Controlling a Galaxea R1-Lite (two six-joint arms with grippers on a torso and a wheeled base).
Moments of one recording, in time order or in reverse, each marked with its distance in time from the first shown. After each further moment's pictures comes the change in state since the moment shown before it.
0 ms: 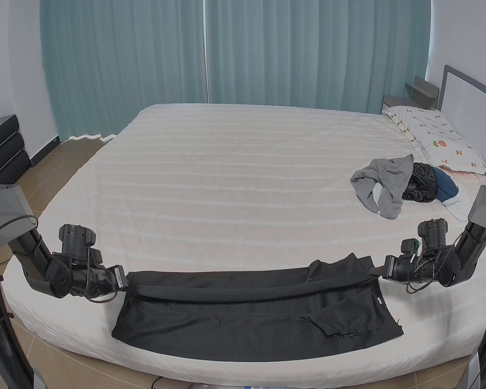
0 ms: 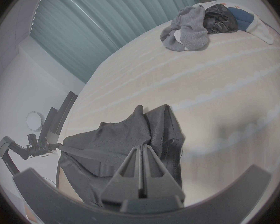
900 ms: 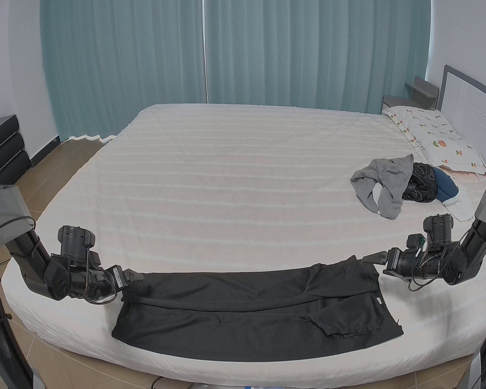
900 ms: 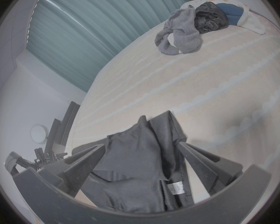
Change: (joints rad) left arm -0.006 -0.027 0.004 0.002 -0.007 -0.165; right arm 0.000 -0.064 0.008 -0.010 0.007 0.162
